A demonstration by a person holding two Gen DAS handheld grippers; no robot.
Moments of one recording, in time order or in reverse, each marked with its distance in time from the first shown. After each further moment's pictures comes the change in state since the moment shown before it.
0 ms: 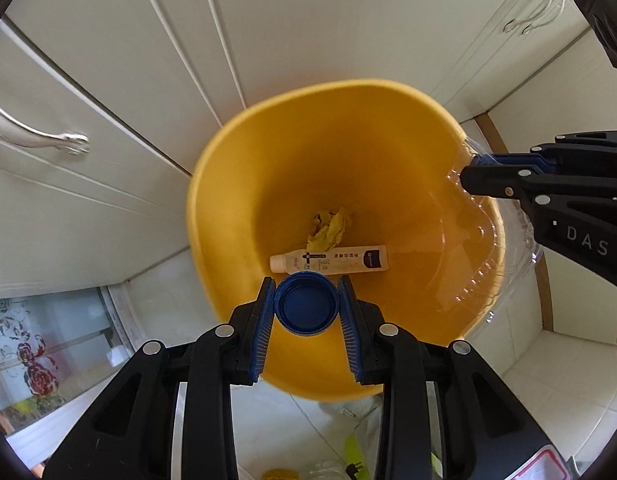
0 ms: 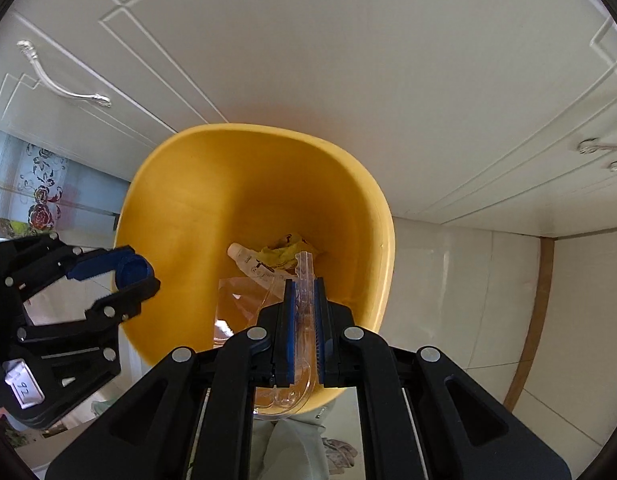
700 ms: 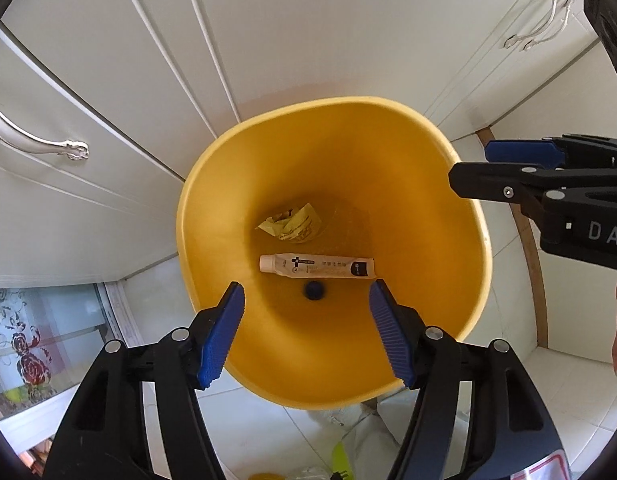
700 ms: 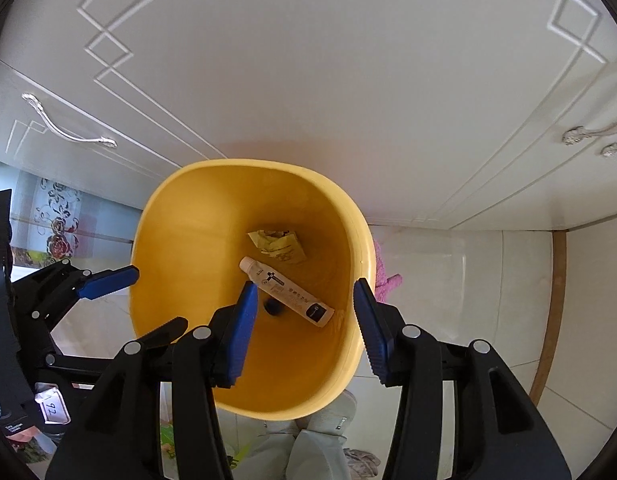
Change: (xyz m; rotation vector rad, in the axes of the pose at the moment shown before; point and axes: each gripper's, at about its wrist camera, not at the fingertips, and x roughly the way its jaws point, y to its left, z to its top) left arm -0.015 -0.010 0.008 -0.042 -0.035 0.008; right arm -0.022 -0.026 -0.006 0.072 -0.070 0.061
